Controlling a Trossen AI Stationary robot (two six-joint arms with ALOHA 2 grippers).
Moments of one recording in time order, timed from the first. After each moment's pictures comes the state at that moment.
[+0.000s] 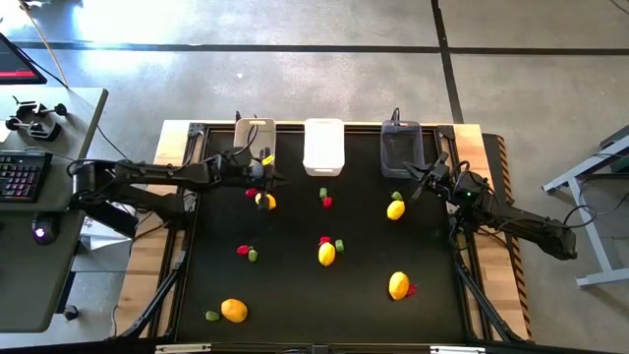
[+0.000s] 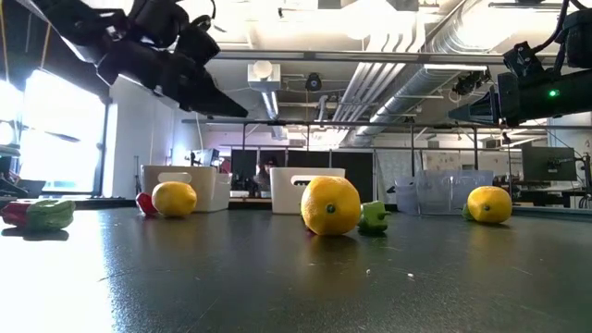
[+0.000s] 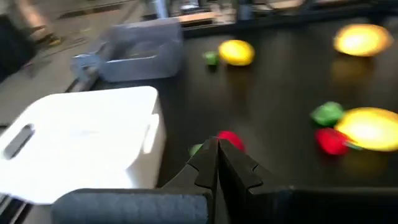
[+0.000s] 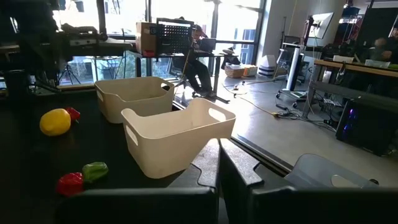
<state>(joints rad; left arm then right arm) 0.31 1.21 0.52 0.31 0.16 0.24 -0.40 0.07 0.01 0.04 0.23 -0.09</state>
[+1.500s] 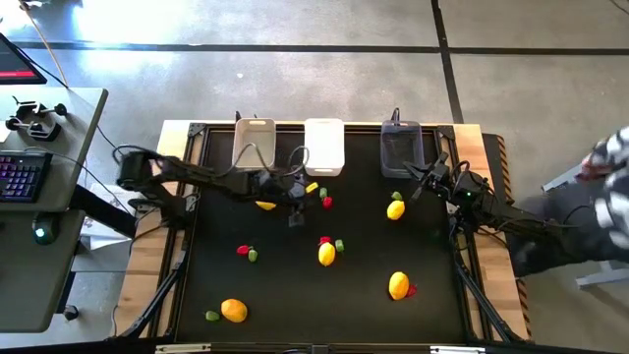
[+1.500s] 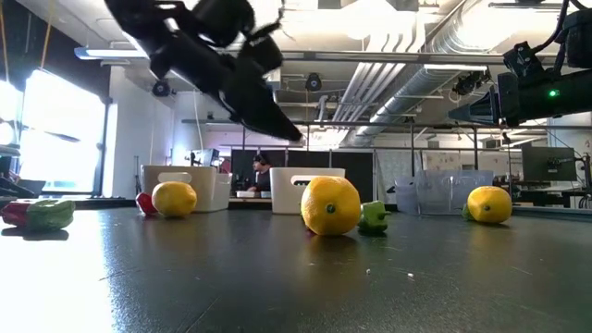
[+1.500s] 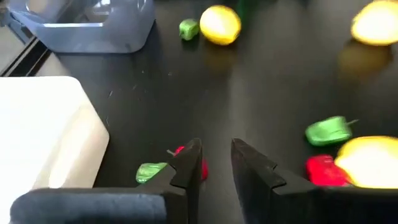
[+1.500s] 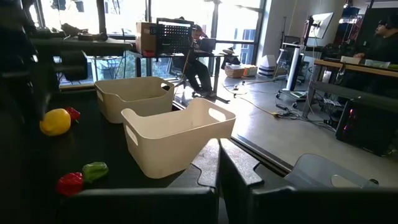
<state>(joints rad) 0.08 1.63 0.84 0.21 -0.04 0.10 -0.40 0.07 0.01 0.04 0.23 -0.09</state>
